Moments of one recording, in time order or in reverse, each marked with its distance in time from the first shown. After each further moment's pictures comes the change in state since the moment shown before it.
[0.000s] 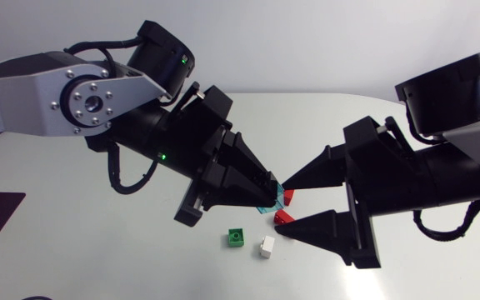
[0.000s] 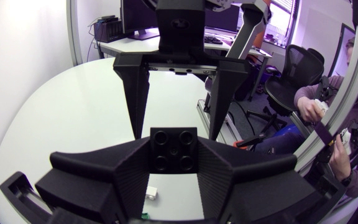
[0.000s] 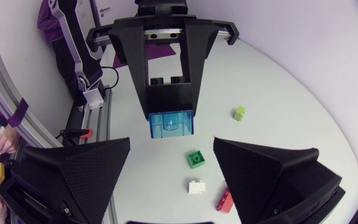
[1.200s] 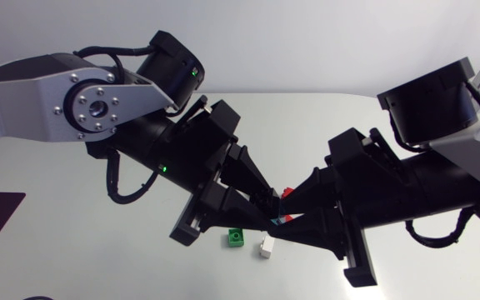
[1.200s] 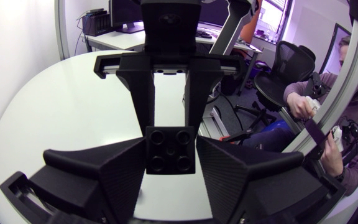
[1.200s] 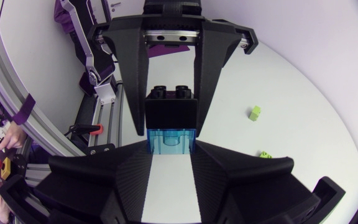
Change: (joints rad) left arm -0.044 0.000 0.001 -0.094 0.005 0.037; right arm 0.079 0.016 0.000 -0.015 0.000 0.010
